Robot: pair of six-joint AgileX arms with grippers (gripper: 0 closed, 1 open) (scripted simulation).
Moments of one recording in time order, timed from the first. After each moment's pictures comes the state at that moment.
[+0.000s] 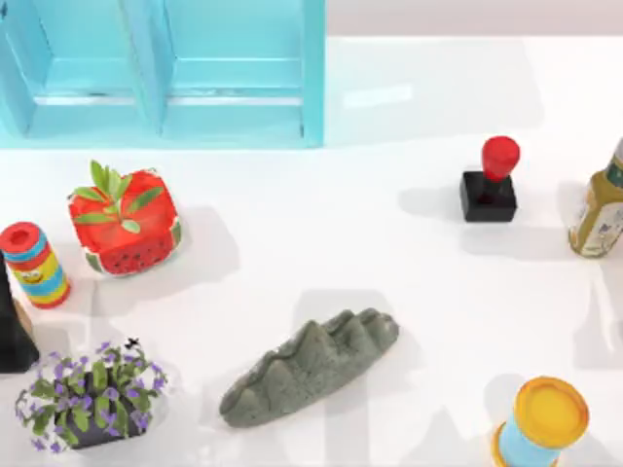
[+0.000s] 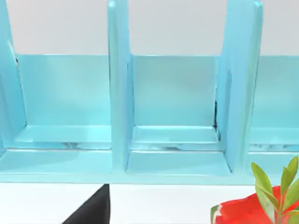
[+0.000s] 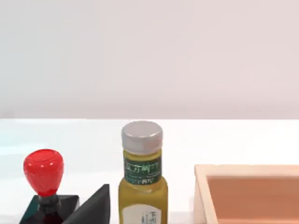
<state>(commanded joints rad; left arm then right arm) 0.00 0.00 0.00 0.00 0.00 0.00 0.00 0.00 0.00 0.00 0.00 0.00</state>
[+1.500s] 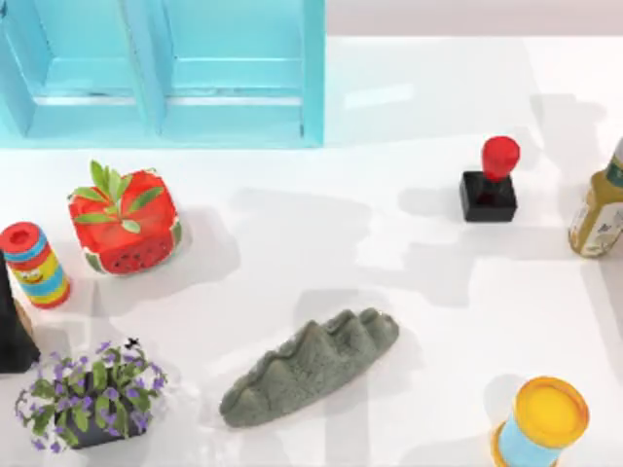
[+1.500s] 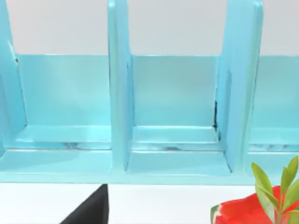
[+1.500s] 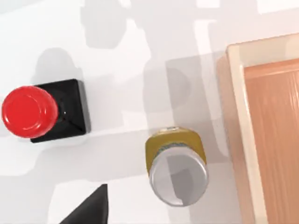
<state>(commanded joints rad) 0.00 0.00 0.00 0.00 0.00 0.00 0.05 1.79 1.81 -1.21 0.05 0.23</state>
